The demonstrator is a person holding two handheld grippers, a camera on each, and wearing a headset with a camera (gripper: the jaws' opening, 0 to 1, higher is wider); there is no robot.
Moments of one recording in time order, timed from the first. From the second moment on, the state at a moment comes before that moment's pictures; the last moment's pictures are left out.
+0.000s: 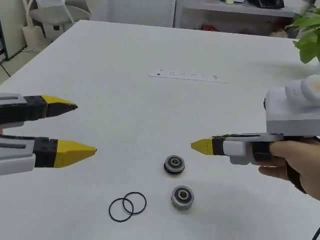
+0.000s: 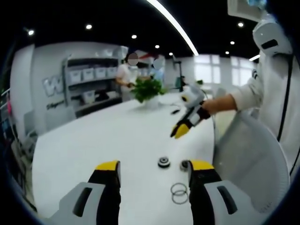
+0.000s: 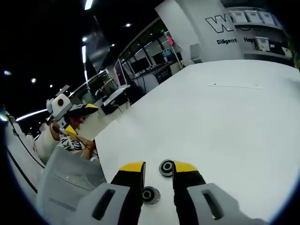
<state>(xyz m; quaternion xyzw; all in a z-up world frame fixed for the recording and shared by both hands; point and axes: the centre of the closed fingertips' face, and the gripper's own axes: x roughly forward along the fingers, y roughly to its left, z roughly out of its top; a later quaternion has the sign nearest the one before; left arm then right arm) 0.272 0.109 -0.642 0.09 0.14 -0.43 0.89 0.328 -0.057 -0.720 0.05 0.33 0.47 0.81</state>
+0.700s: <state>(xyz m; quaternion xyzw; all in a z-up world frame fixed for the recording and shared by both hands) 0.341 0.021 -0.684 0.10 0.15 -0.48 0.86 0.336 -0.045 -0.772 -0.06 0.33 0.52 0.79</state>
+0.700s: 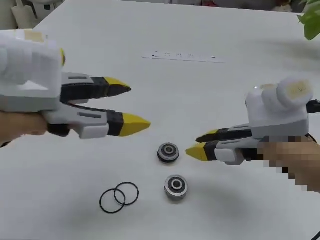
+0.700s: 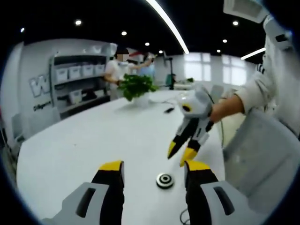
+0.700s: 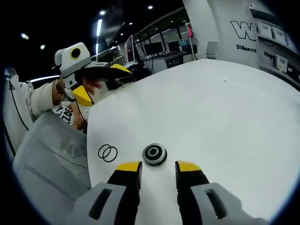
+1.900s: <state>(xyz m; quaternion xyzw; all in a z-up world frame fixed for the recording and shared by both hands) 0.346 -0.023 -0.791 0.12 0.23 -0.48 0.84 0.335 -0.025 -0.807 -0.12 0.30 0.54 0.78</state>
